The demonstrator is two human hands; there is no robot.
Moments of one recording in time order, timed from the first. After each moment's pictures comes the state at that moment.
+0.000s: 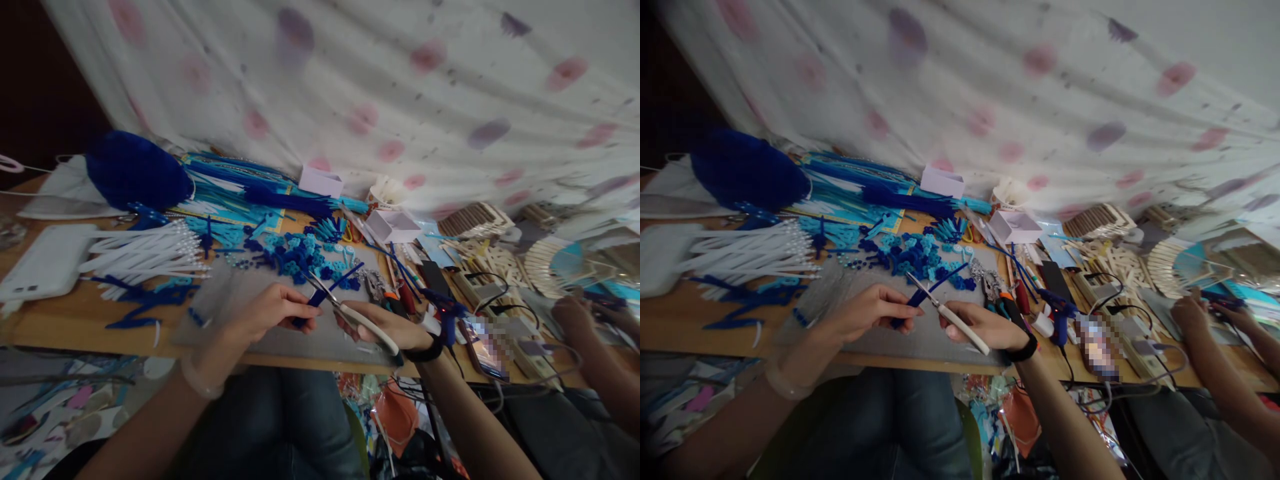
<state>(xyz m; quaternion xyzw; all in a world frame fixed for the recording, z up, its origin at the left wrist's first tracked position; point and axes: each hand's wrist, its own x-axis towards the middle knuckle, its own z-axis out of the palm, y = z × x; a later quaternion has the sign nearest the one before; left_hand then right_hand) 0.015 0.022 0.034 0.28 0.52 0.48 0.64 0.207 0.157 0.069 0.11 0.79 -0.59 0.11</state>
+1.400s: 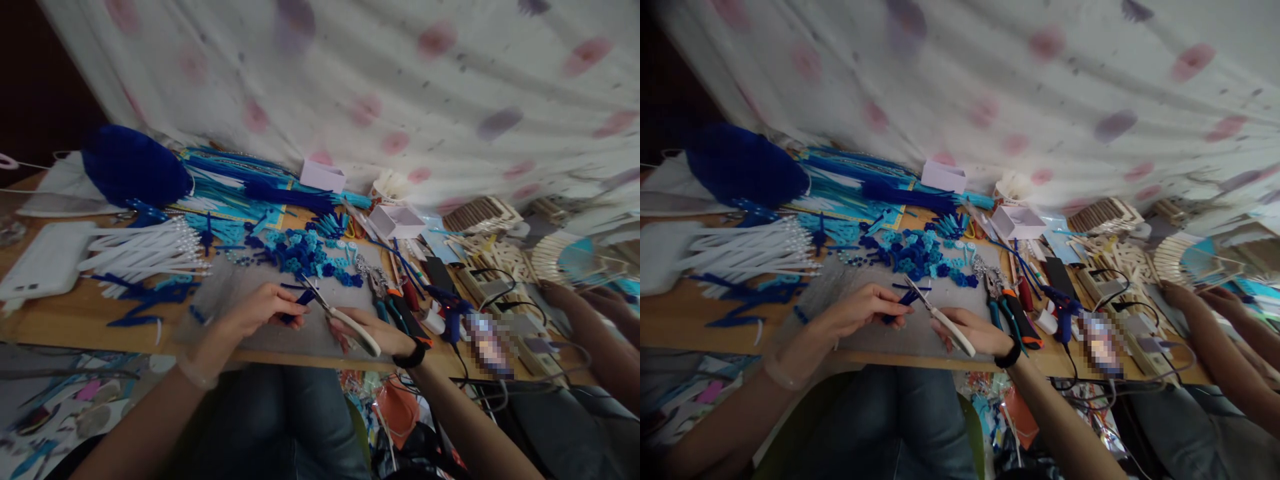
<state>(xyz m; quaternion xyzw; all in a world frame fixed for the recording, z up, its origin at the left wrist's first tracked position) -0.002 0.021 0.010 0.27 0.56 0.44 0.64 0.200 0.146 0.033 0.19 0.75 -0.62 0.13</state>
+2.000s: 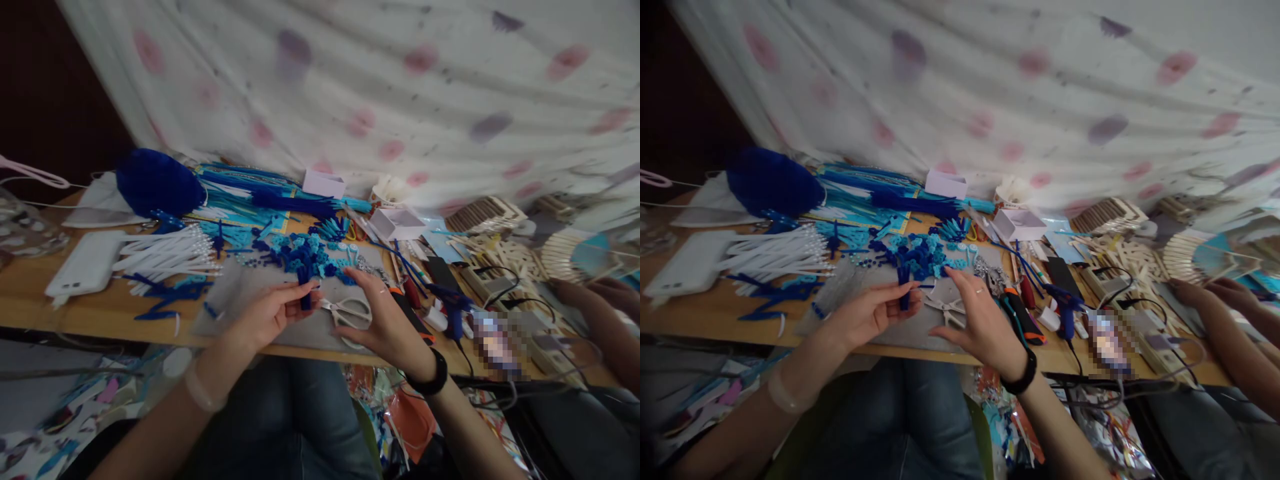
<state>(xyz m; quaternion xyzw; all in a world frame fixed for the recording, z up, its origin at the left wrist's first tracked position) 0.025 0.007 0.043 0.03 0.44 0.64 0.63 0.220 0.126 0.046 0.18 0.96 -0.15 -0.16</state>
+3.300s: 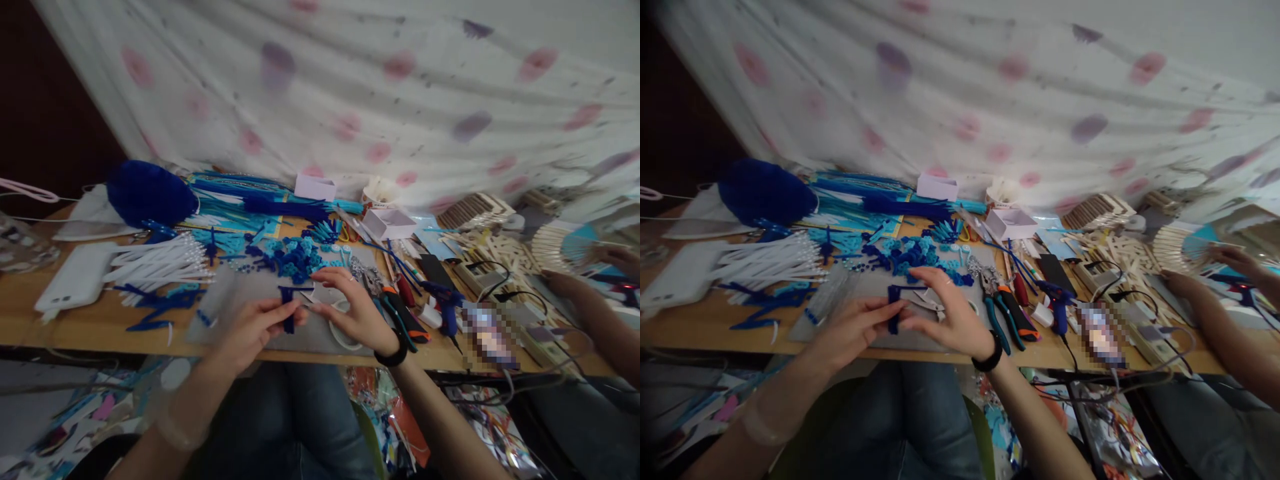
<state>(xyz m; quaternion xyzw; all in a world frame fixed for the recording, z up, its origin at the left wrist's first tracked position) 0.043 -0.012 0.043 0.18 0.47 0.63 0.59 0.190 0.116 0.049 0.06 0.89 -0.37 -0.25</state>
